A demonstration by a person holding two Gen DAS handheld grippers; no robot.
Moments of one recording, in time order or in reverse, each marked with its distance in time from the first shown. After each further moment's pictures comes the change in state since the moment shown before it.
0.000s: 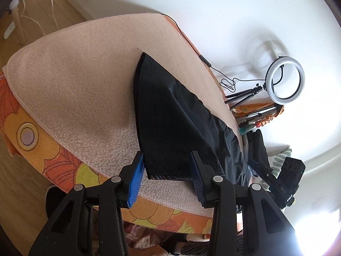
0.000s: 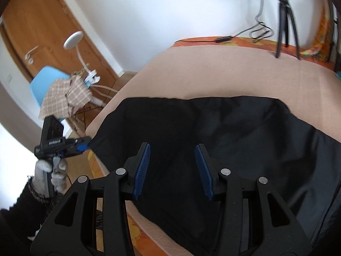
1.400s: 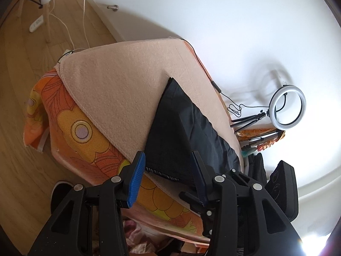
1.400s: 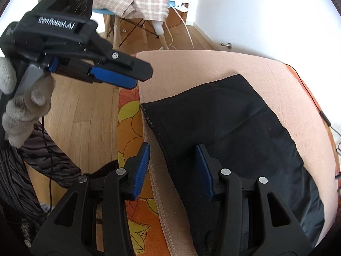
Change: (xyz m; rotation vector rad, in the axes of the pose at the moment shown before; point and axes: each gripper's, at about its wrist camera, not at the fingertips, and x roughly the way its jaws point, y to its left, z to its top) left arm -0.048 0.025 -0.009 -0.111 -0.139 0.027; right arm 0.154 0.207 -0.035 -0.779 0.260 -0.040
